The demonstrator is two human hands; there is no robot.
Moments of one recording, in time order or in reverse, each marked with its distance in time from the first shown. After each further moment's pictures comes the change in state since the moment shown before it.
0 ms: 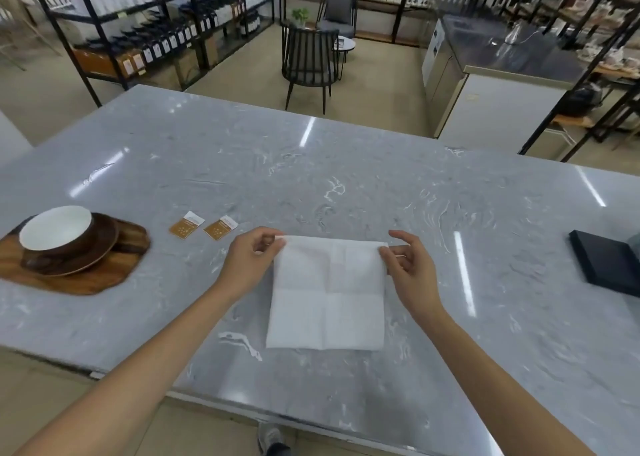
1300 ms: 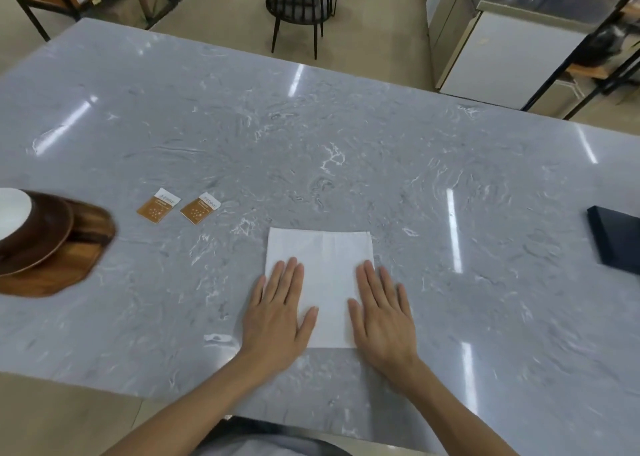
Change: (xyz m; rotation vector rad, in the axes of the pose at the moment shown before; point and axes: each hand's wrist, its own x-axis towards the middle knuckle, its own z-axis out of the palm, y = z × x) left_hand -0.083 -0.056 0.073 0.978 -0.331 0.118; right_hand -0.071 0.074 0.048 -1.036 -0.295 -0.056
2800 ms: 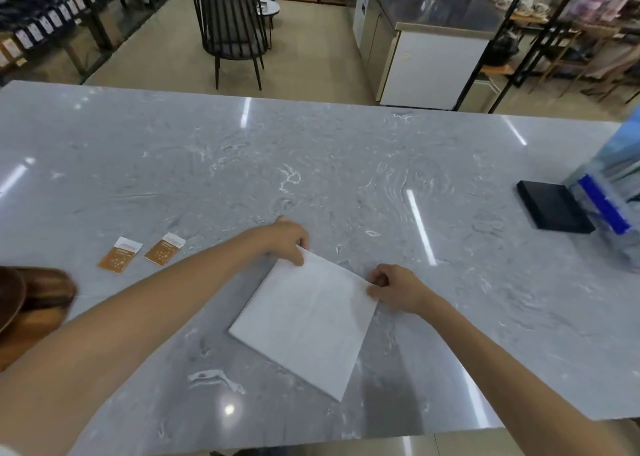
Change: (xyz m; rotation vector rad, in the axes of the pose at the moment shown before) left_hand 0.206 0.017 -0.082 0.011 -0.577 0.384; right_hand 0.051 0.066 -0.075 0.402 -0.327 0.321
